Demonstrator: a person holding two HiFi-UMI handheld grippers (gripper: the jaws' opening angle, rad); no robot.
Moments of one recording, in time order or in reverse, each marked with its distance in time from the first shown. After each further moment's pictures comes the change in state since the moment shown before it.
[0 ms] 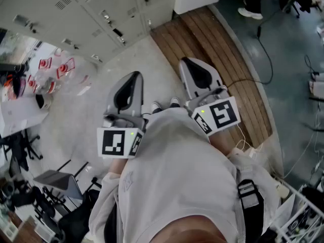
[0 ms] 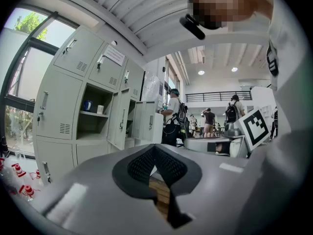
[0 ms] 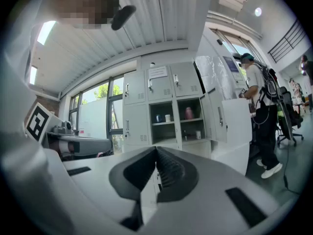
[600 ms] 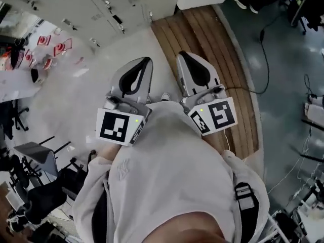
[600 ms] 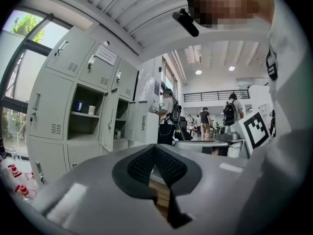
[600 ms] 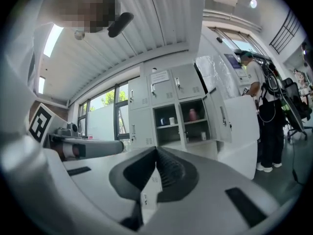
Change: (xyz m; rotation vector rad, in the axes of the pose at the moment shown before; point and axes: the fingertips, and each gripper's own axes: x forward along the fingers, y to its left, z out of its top) left arm 0.063 -0.053 0.007 0.113 0.004 0.218; right arm 0.017 -0.046 0.013 0.082 -0.126 0.348
